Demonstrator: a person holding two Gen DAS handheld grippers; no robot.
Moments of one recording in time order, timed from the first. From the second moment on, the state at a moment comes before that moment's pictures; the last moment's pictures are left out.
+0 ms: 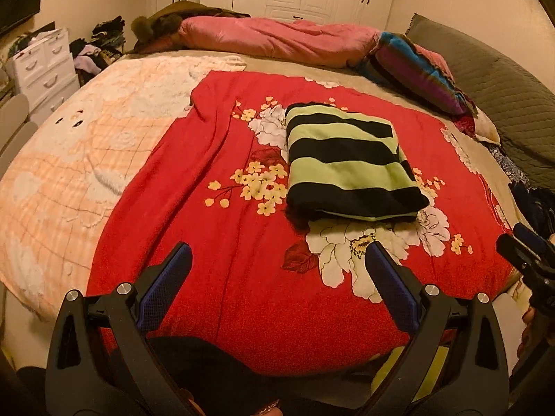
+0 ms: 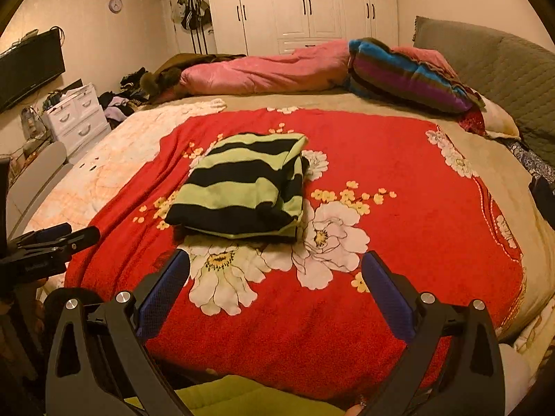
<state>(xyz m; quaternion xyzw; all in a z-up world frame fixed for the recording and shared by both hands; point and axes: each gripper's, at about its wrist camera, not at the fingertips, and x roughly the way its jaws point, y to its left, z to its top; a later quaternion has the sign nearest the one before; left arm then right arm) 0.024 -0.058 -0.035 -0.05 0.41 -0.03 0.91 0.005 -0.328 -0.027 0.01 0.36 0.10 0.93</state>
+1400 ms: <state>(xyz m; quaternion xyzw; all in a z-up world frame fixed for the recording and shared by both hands) 0.027 -0.063 -0.039 -0.04 0.42 -0.02 0.91 0.013 -0.315 -0.045 0.00 0.38 0.10 0.92</state>
